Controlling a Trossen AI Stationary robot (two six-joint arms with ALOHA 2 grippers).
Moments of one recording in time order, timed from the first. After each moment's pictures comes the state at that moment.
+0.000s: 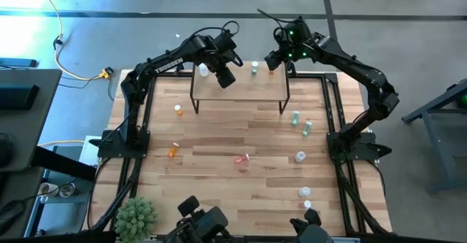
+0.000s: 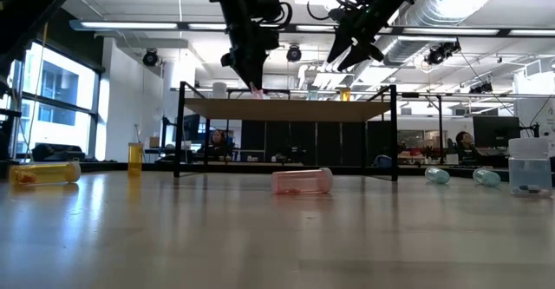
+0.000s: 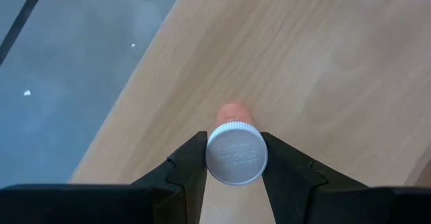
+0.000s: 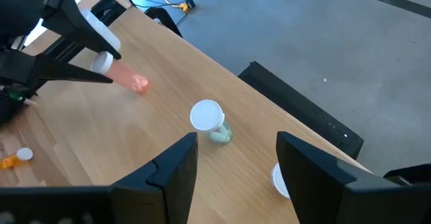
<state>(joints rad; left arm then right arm) 0.68 2.00 2.02 -1.17 -0.12 0.06 -0.76 1.57 1.54 -0.71 -0.17 0.18</state>
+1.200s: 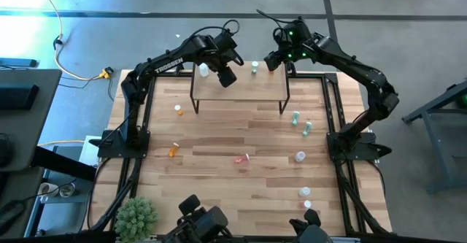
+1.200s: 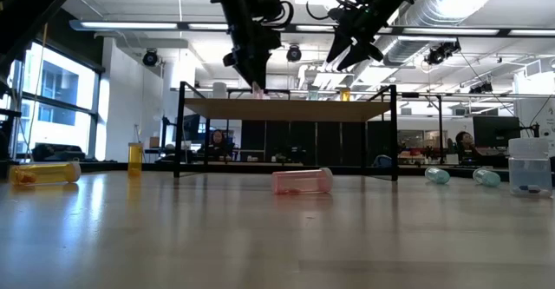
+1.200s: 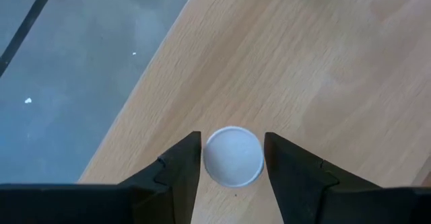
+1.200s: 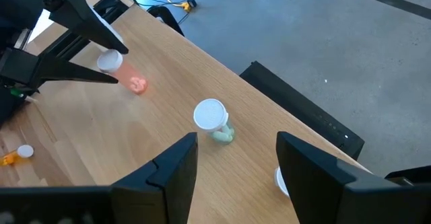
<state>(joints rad) 0.68 2.00 2.02 -1.14 -0.12 0.06 -0.76 1.57 1.54 -0.71 -0.17 0.18</state>
